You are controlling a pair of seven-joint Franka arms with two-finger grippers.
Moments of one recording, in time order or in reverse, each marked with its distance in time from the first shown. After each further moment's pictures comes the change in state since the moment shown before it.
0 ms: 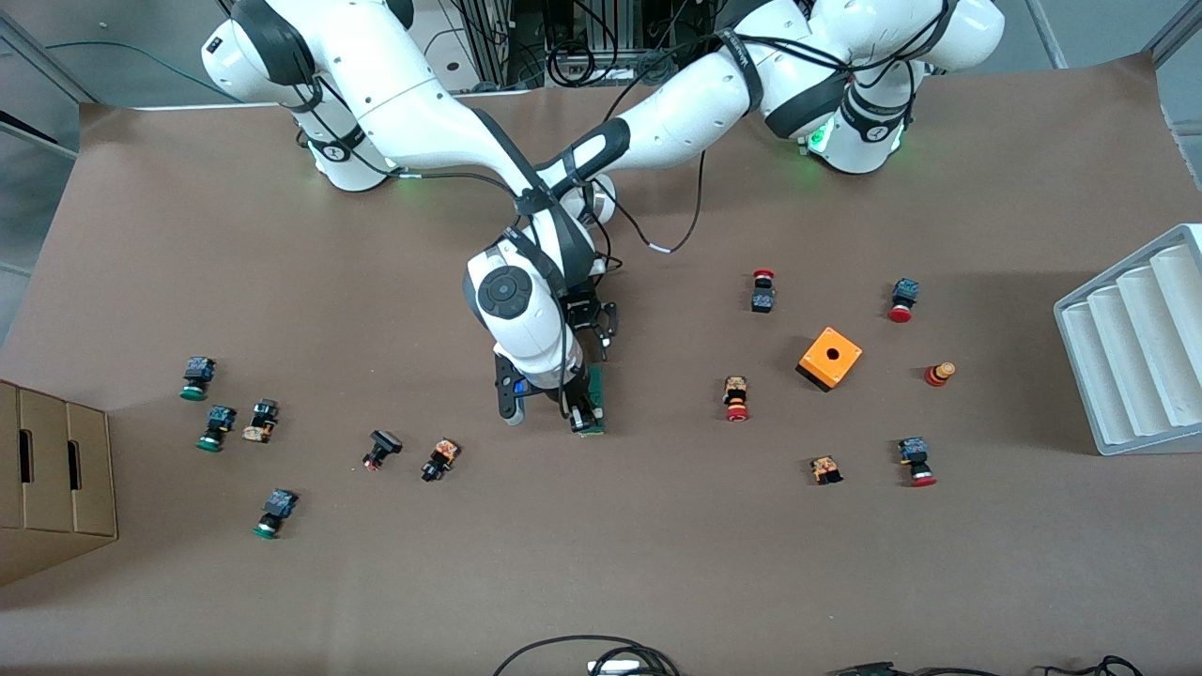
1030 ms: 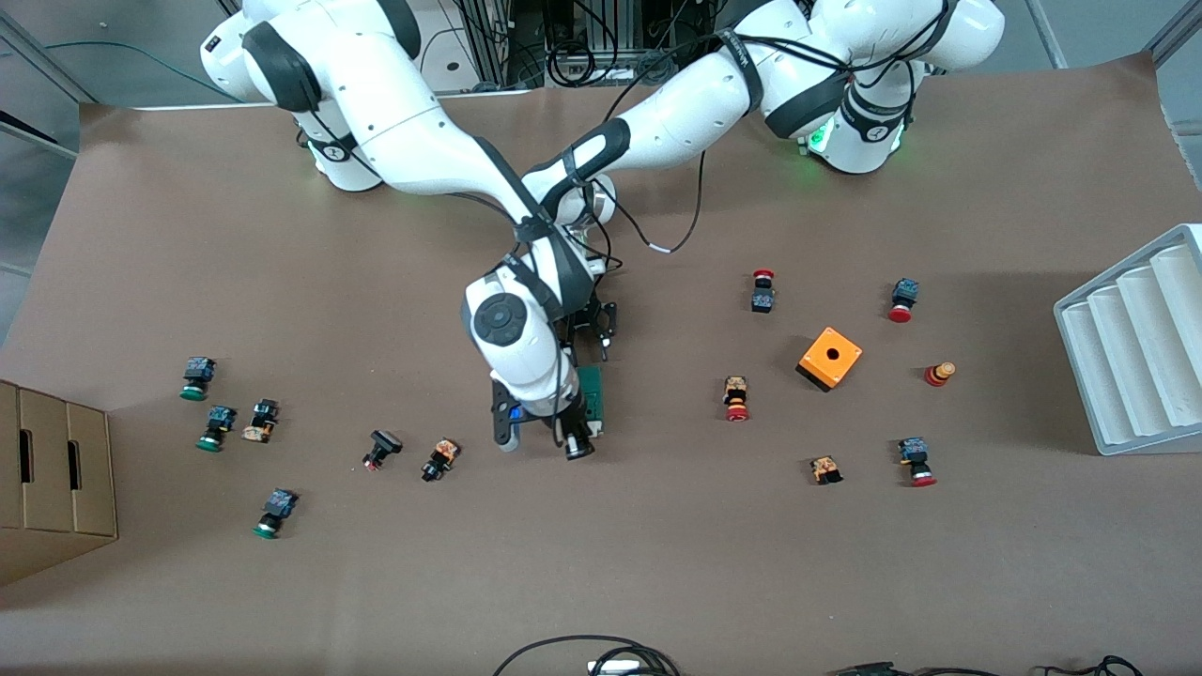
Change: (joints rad) left arm 0.000 0.000 0.000 -0.001 0.000 0.000 0.000; right arm -0.074 0.064 0.001 0.134 0.001 -0.039 -0.012
